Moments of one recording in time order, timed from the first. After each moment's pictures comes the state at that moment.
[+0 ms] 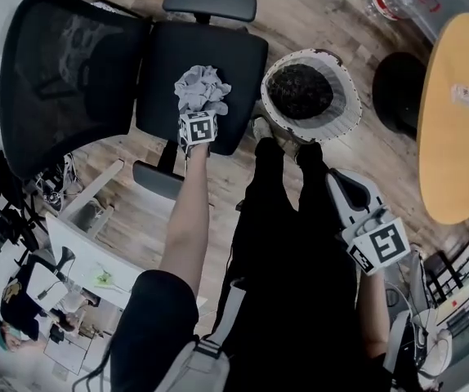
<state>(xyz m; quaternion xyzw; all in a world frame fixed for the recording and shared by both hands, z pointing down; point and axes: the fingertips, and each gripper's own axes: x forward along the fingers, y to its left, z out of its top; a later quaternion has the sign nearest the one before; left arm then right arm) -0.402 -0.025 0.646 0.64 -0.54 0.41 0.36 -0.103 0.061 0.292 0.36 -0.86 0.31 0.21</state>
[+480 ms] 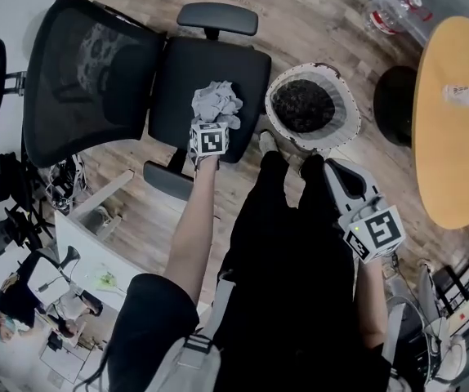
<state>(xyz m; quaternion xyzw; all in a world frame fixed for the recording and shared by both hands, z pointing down) -0.369 -0.012 0.569 0.66 -0.53 0.41 0.35 -0.099 0.058 0.266 0.37 -0.87 0.27 0.19</state>
